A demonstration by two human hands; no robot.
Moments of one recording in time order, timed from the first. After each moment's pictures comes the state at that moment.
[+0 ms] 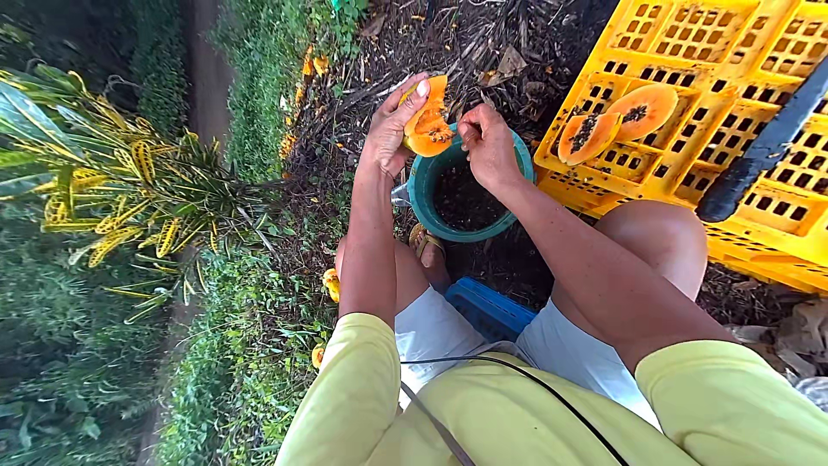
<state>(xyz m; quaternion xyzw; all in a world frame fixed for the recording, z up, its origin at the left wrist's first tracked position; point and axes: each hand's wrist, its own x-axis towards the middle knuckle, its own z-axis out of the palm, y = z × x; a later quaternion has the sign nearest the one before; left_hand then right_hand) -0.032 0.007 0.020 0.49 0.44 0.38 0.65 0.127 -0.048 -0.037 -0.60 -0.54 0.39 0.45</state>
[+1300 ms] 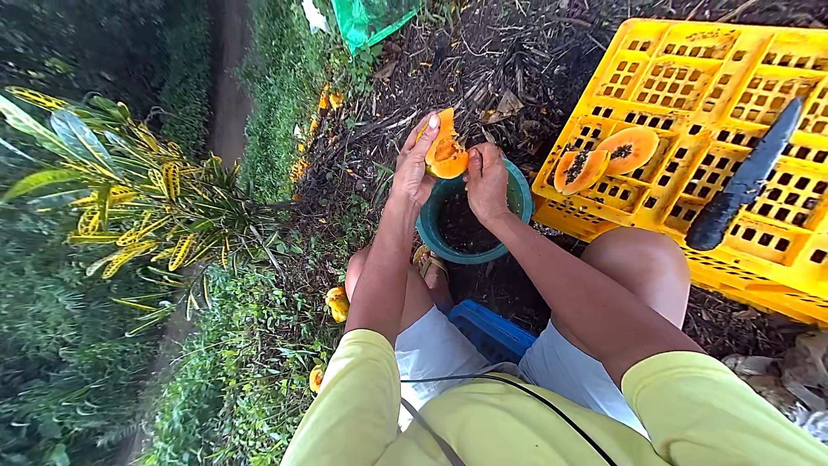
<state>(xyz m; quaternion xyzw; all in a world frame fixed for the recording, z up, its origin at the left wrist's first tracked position) -0.006 -0.005 0.006 0.39 0.43 0.47 0.67 0.108 -0.047 -0.057 -0.61 -0.49 0.32 0.53</state>
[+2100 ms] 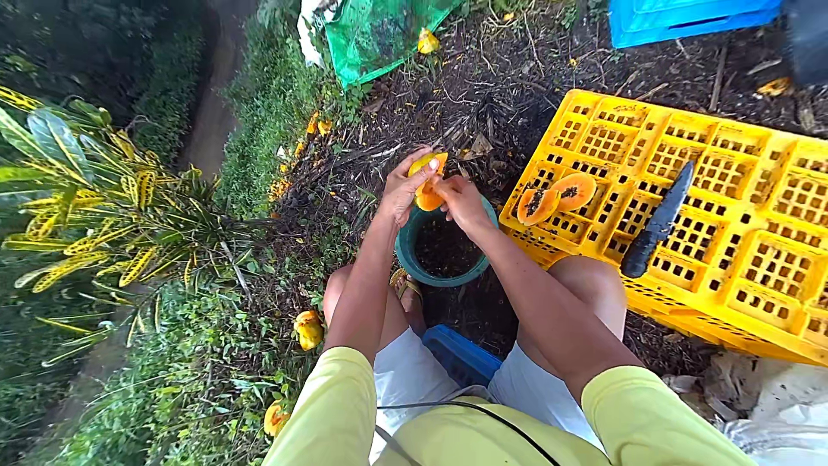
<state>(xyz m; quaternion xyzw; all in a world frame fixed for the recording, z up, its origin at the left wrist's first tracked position) -0.005 -0.002 0.002 0.52 0.43 0.41 0.61 0.134 -0.044 -0.035 -0.57 -0.47 0.50 0.45</state>
